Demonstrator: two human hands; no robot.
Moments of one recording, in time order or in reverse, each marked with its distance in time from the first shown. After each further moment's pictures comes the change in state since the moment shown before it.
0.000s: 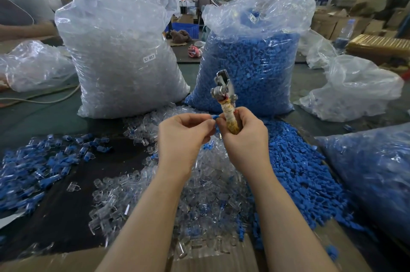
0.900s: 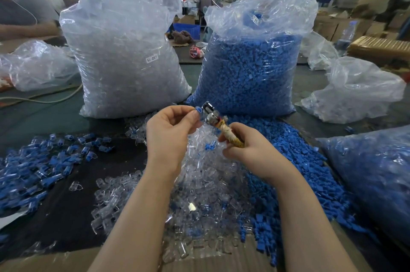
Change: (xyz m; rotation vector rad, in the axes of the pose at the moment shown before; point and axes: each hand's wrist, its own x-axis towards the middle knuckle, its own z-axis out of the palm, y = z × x) left_hand 0.012 -0.004 -0.016 -0.043 0.044 0.167; right_hand 0.005 0.011 -0.030 0.039 -0.601 0.084
